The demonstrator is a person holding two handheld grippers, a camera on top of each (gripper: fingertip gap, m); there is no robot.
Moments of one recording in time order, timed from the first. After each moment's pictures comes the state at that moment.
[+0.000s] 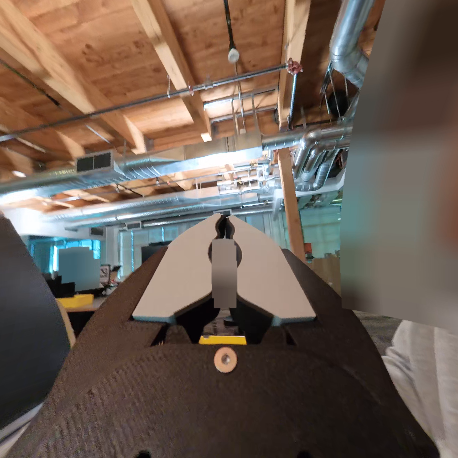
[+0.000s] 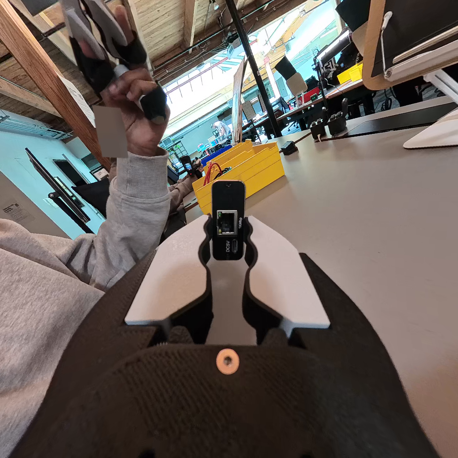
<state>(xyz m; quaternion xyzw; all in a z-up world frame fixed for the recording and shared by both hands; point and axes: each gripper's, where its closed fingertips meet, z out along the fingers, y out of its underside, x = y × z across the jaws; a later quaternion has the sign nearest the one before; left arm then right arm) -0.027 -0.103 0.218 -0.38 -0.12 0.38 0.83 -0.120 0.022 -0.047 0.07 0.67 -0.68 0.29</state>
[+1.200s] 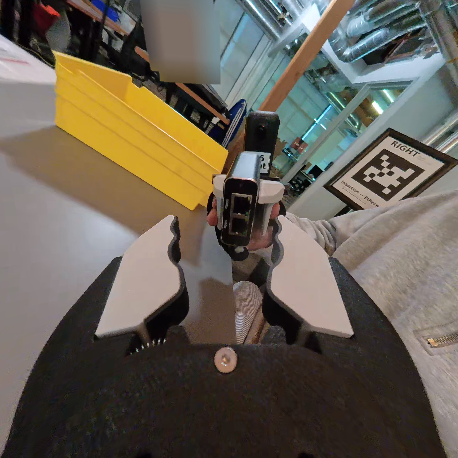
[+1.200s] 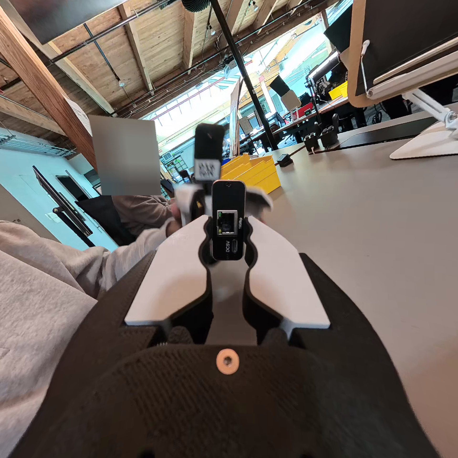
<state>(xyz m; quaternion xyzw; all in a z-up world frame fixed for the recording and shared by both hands) -0.126 0.025 -0.053 -0.58 -0.40 -0.01 0.71 -0.133 0.031 -0.039 0.09 0.64 -0.70 0.29</state>
